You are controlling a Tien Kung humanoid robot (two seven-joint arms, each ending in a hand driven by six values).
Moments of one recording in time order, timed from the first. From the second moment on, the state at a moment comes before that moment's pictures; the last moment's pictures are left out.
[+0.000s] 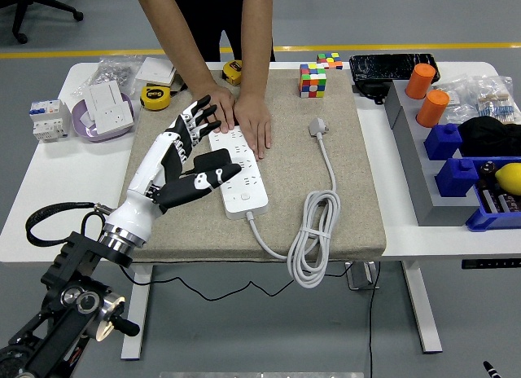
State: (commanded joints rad) left arm -0.04 0.10 -1.14 -1.67 1.25 0.13 -0.08; right arm 0.06 -0.13 1.36 0.18 -1.32 -0.05 0.09
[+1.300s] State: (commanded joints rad) left arm -0.33 0.14 -0.85 -1.37 2.04 -0.07 0.38; right arm 0.06 -0.13 1.36 0.18 -1.32 -0.05 0.08
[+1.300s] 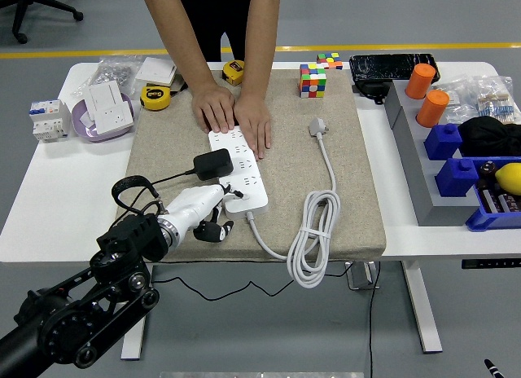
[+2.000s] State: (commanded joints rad) left arm -0.33 0.12 -0.84 -1.36 2.07 -0.05 0.37; right arm 0.06 -0.14 1.36 0.18 -1.32 -0.05 0.08
